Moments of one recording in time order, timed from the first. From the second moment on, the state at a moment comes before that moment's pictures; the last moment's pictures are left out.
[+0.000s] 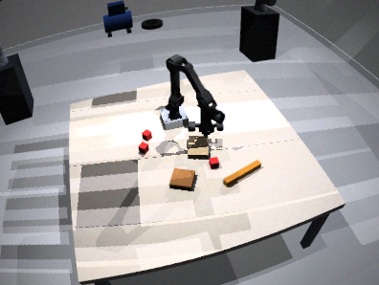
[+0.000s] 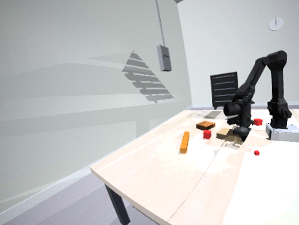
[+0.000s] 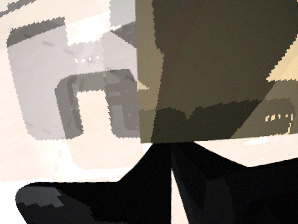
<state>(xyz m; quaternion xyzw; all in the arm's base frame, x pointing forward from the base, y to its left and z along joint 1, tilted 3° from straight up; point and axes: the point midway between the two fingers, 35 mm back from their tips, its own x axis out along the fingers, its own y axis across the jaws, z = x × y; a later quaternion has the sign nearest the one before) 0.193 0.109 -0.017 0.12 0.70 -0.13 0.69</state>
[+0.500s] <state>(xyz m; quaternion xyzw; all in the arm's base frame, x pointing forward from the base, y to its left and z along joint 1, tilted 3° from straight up) 0.216 0.102 -0.017 0.12 0.70 -0.13 0.69</state>
